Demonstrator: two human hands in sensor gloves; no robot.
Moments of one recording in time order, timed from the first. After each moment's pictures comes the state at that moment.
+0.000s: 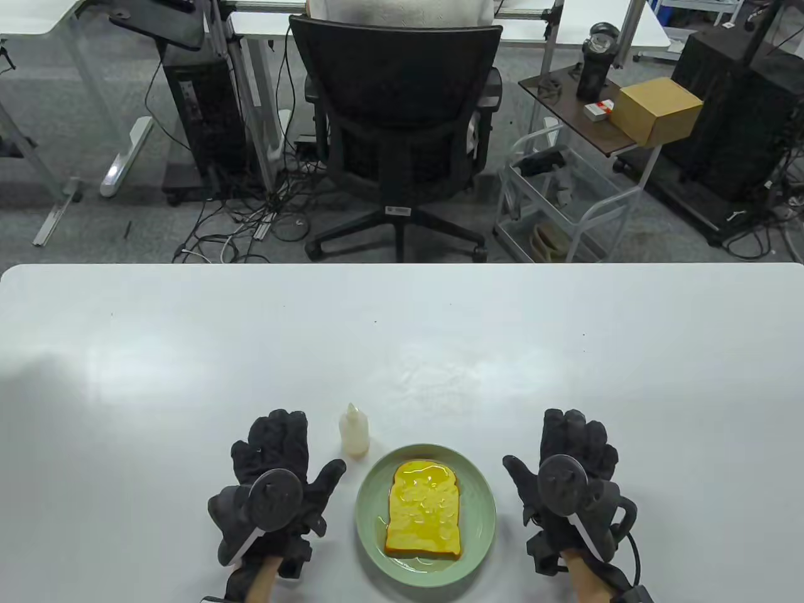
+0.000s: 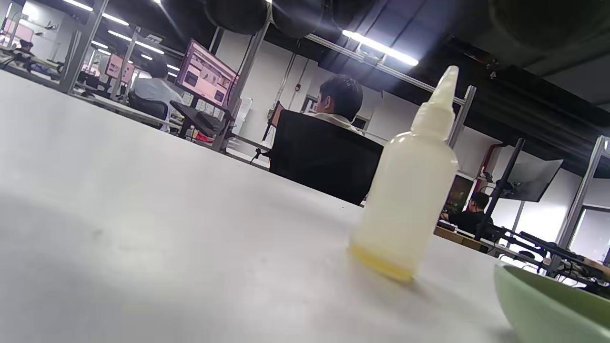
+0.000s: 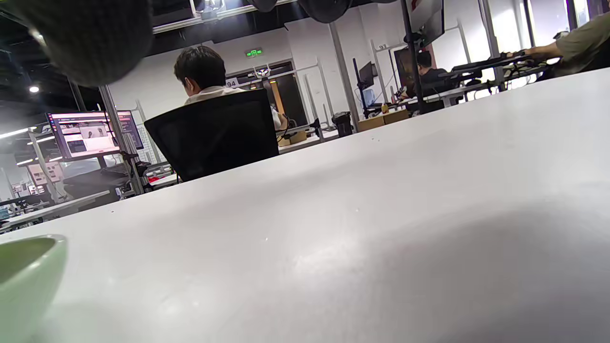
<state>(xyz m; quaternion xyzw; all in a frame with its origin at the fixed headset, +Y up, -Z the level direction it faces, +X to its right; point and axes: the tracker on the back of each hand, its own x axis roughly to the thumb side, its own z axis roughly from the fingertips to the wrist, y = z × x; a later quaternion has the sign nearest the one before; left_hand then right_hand) -0.201 -0.743 -0.267 0.10 -0.03 0.19 0.98 0.202 -0.733 -0.273 -0.10 -0.12 0.98 0.14</state>
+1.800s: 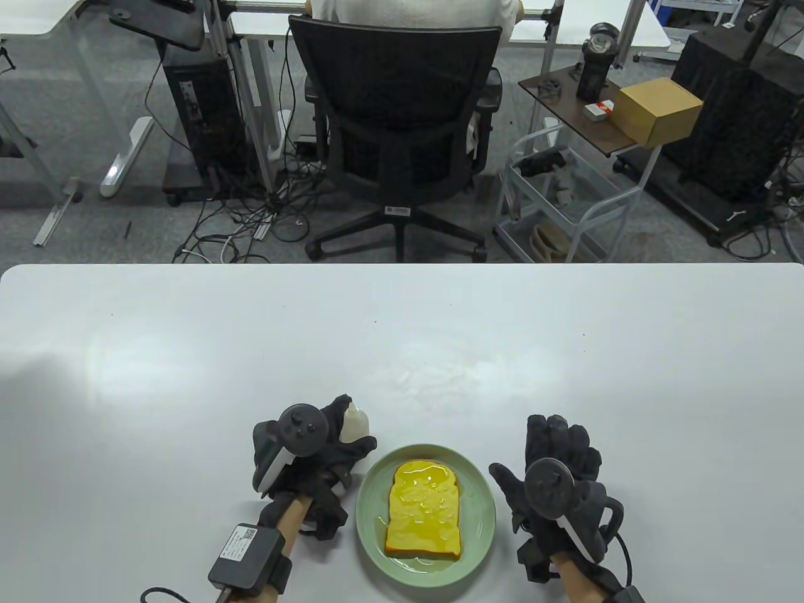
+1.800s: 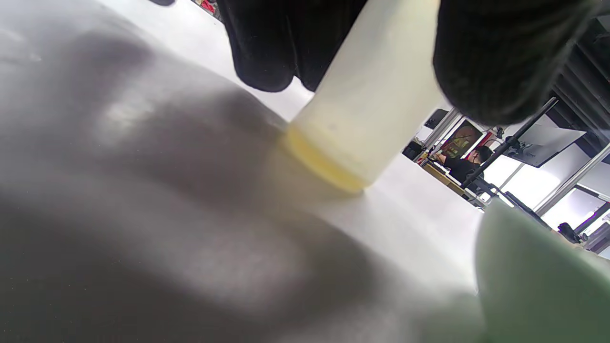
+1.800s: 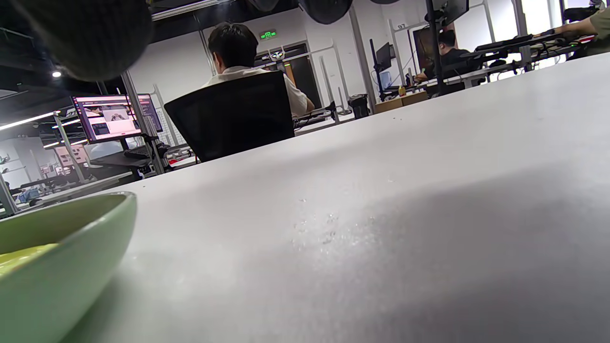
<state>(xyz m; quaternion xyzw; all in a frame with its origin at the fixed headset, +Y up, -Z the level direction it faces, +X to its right) -0.172 -0.775 -0.352 -0.07 -0.05 0.29 0.95 0.187 -0.733 -0.269 -0.07 -0.09 0.98 0.14</state>
